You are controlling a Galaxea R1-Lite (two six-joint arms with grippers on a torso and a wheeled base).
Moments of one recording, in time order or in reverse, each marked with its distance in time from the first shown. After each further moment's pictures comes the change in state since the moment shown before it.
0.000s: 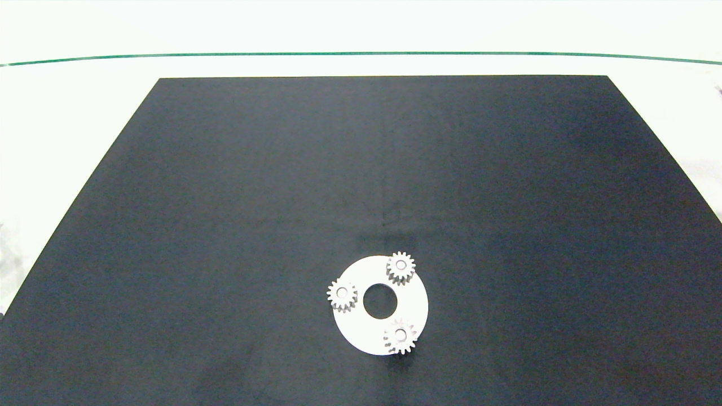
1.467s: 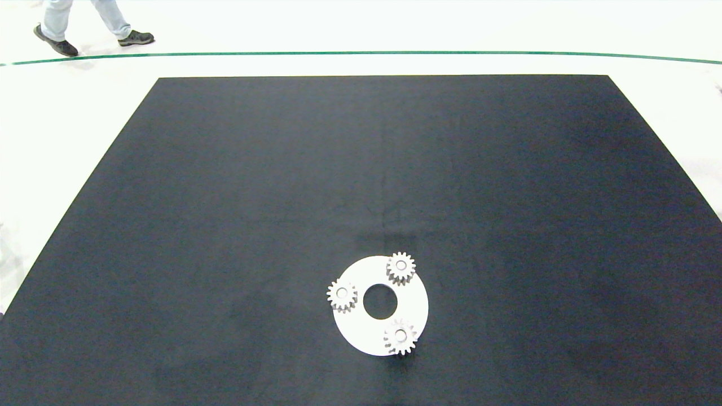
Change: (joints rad) left arm 0.000 0.321 -0.087 -0.041 -0.010 -0.003; right arm 0.022 0.344 -0.267 -0.006 -0.004 0.085
